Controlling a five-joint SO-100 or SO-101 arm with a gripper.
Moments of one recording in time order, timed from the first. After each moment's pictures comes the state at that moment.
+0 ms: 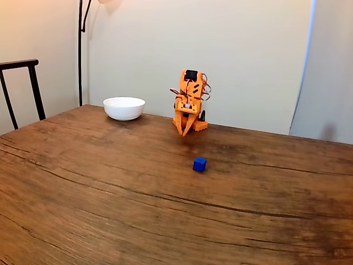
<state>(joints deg) 4.0 190.6 178.2 75.5 107.8</state>
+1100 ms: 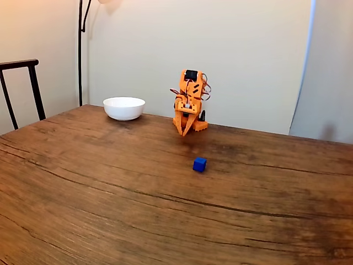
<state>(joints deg) 4.0 190.6 178.2 75.5 107.8</state>
